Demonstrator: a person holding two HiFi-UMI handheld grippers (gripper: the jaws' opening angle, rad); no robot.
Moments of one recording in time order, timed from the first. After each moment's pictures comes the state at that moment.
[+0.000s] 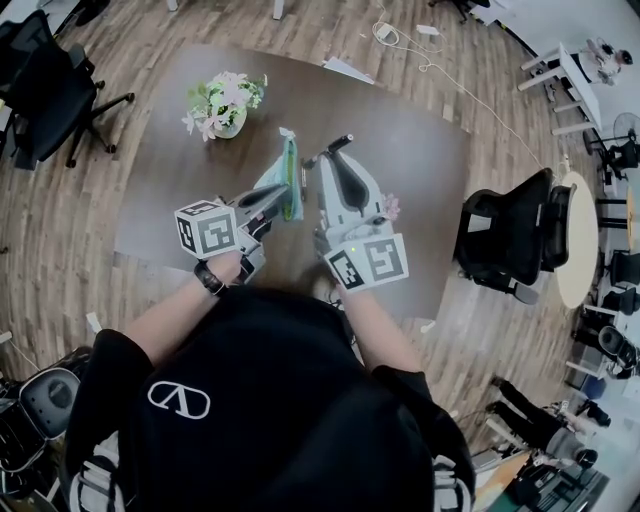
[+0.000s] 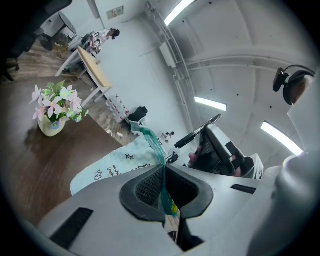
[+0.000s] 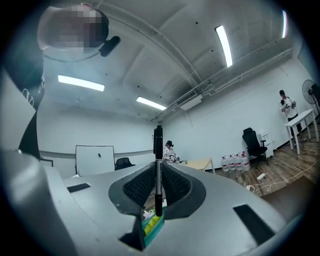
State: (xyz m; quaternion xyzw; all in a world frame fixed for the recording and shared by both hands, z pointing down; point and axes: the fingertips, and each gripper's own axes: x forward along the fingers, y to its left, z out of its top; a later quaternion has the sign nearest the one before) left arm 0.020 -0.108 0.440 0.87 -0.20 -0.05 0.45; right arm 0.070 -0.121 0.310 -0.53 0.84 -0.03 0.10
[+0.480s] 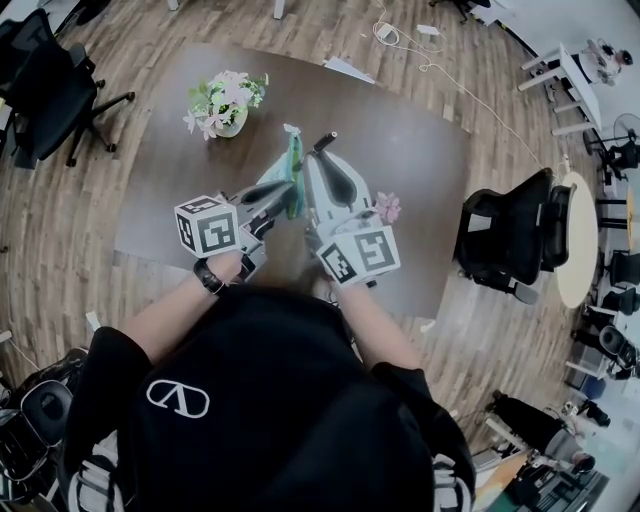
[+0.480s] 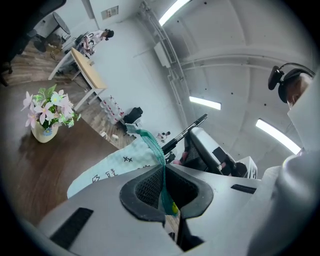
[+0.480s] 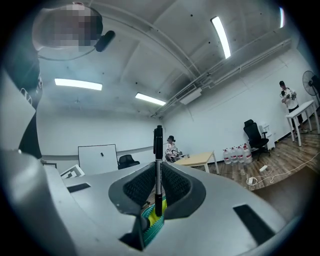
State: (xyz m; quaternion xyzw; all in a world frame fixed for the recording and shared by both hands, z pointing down) left arm 0.024 -0.108 0.421 0.88 -0.18 -0.05 0.43; right arm 0.052 -0.127 0.330 -0.51 0.85 -0.06 0.09
